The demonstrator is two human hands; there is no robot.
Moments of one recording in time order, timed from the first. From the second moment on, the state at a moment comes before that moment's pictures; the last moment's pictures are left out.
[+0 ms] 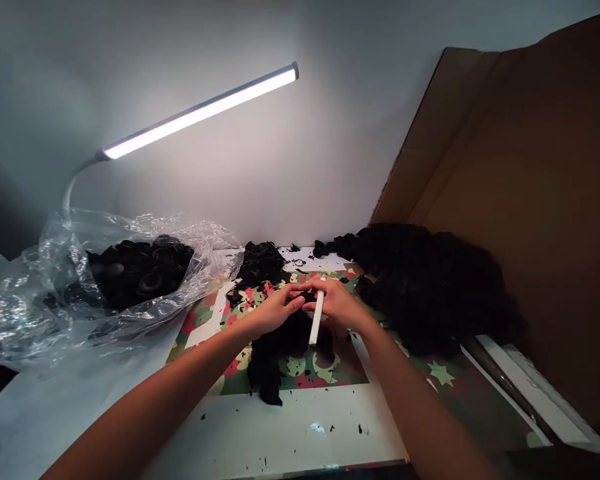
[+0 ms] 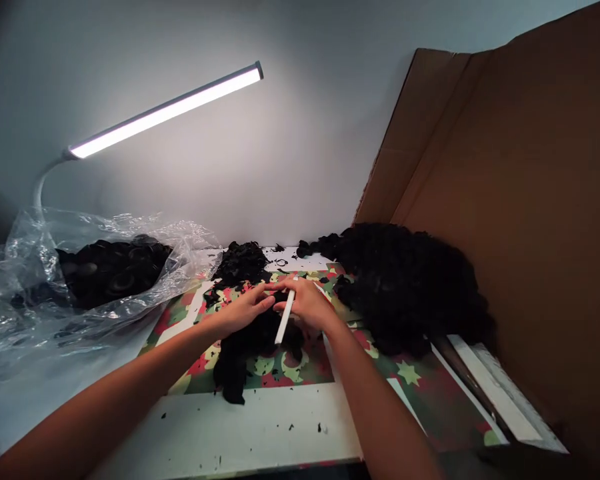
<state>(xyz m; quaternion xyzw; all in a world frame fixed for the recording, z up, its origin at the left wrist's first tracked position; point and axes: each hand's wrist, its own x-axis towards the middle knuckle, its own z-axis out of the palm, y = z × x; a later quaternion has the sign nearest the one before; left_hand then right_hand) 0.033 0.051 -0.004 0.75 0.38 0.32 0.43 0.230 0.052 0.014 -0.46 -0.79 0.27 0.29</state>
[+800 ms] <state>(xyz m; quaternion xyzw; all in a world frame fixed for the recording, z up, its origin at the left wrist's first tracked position) -0.015 0.016 0.010 0.61 0.42 0.51 0.43 0.167 0.001 0.018 -0.38 -0.75 0.19 0.50</state>
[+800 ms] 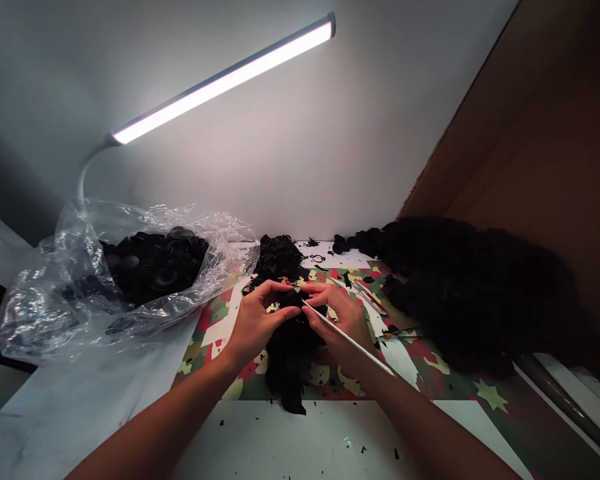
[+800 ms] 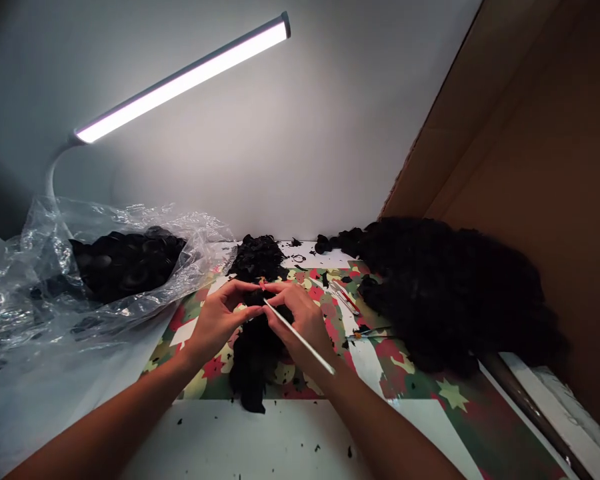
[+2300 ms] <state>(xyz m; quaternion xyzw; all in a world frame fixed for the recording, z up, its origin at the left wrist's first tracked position) -0.015 0.019 0.005 0.64 0.39 0.51 0.43 0.166 0.000 0.016 -0.43 -0.71 0.27 0.48</state>
